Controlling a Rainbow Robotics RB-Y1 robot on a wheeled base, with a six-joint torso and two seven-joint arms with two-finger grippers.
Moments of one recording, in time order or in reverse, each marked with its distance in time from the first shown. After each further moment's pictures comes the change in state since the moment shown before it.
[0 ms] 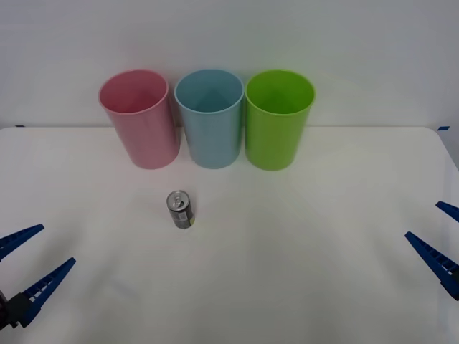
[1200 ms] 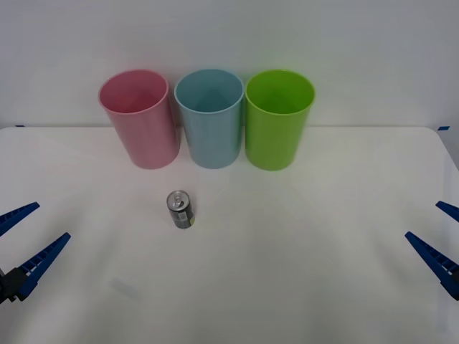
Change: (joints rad) right arm 0.000 0.000 0.000 0.000 0.000 0.000 0.000; left arm -0.090 -0.010 0.035 0.023 0.016 -0.004 0.056
